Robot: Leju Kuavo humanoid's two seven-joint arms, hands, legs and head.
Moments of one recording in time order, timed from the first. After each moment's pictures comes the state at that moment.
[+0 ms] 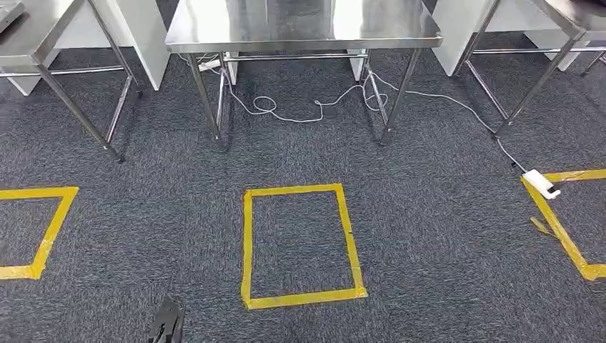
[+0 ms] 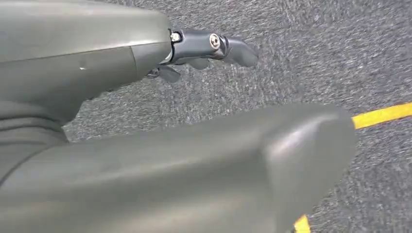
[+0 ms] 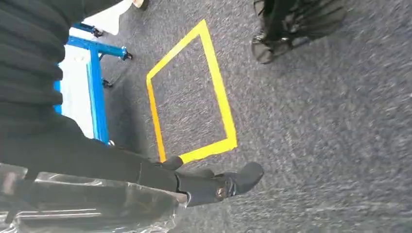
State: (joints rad) left arm -0.14 -0.19 0.50 -0.20 -0.65 0.11 -0.25; right arm -0.13 0.14 -1.46 -0.18 1.36 0.13 0.10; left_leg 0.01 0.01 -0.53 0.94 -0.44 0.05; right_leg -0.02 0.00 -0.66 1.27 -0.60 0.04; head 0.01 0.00
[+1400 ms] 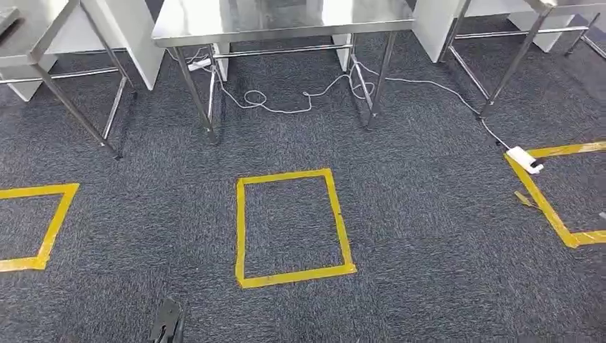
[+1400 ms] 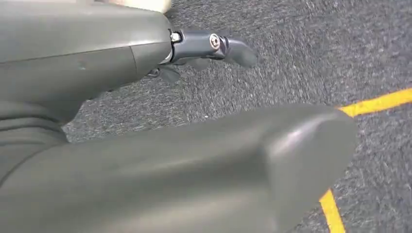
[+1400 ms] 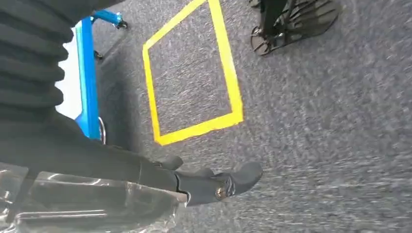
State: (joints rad) left arm -0.13 -0.19 0.51 -0.20 -0.64 0.12 -0.25; right arm -0.13 0.13 -1.41 -0.18 1.36 0.13 0.03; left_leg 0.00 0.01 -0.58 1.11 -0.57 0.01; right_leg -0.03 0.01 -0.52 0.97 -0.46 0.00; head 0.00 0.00
